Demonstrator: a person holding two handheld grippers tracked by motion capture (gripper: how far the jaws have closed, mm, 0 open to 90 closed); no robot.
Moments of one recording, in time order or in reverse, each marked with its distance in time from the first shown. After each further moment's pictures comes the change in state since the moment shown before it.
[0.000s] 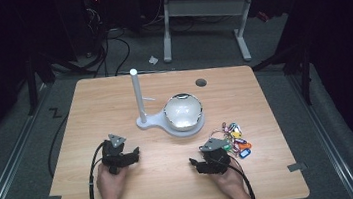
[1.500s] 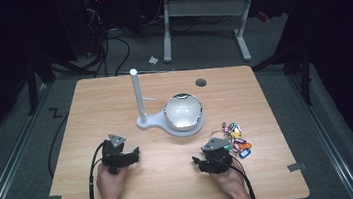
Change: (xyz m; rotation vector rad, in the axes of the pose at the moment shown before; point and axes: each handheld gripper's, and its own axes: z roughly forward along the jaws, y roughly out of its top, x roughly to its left) left arm 0.000 0.000 0.000 0.001 0.000 -0.001; right arm -0.001 0.001 -0.008 0.015 -0.039 0.022
